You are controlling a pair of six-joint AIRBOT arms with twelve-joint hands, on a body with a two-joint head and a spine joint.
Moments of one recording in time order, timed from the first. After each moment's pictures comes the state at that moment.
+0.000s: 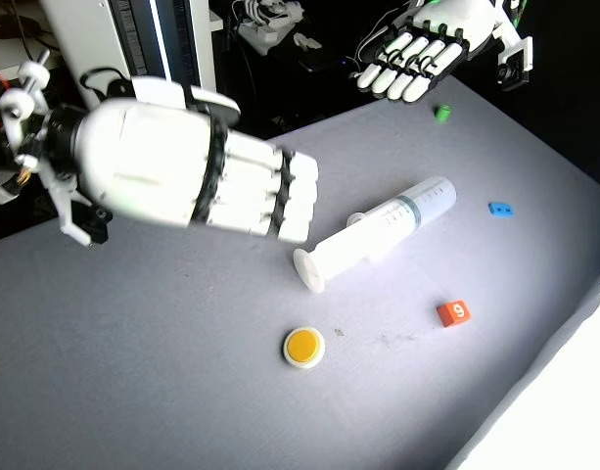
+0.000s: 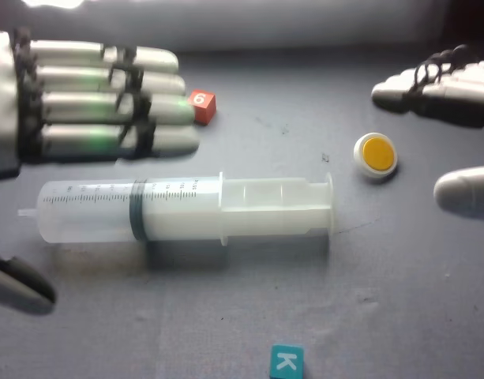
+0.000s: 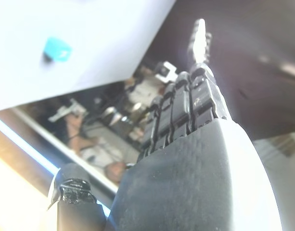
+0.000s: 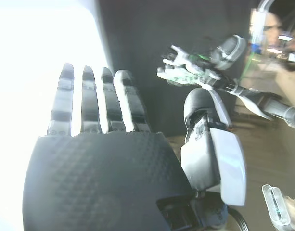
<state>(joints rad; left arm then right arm) 0.50 -0.62 1.09 1.23 -1.03 0.10 -0.65 -0.61 0.80 -0.35 0.73 -0.29</state>
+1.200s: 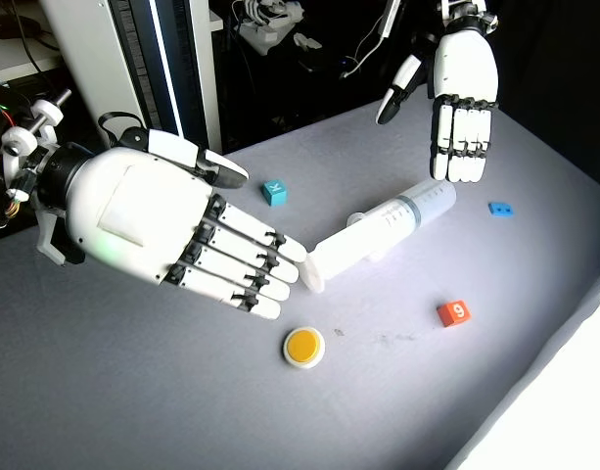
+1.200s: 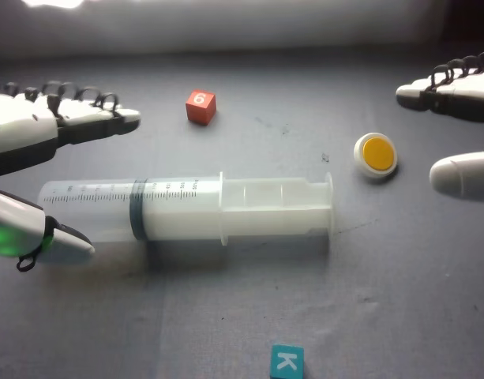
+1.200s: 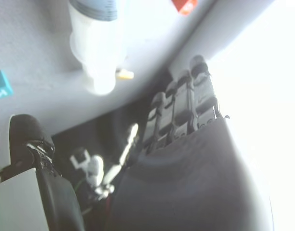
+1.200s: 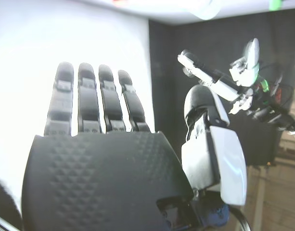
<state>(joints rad) 0.53 -0.55 0.78 0.94 -0.04 -0.19 -0.61 -0.62 0.78 -0.13 0.52 -0.44</state>
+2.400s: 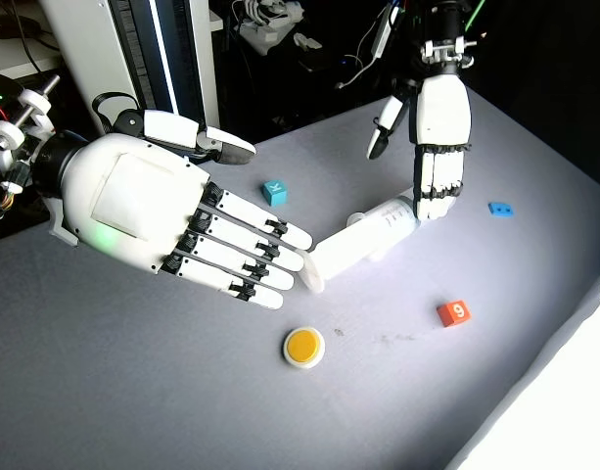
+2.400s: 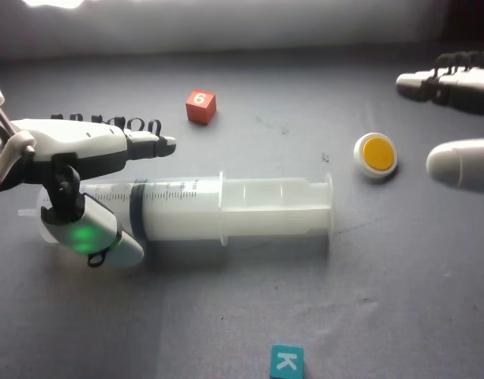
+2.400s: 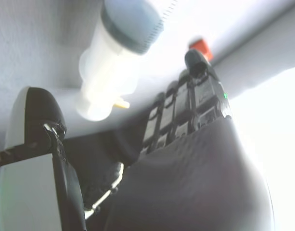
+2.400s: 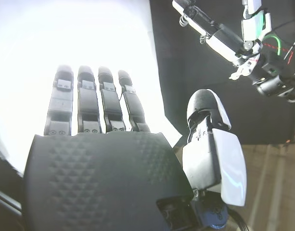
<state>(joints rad) 0.48 -0.80 0.86 0.83 0.27 -0.21 -0.65 -0.60 0.73 -0.02 0.60 -0.47</state>
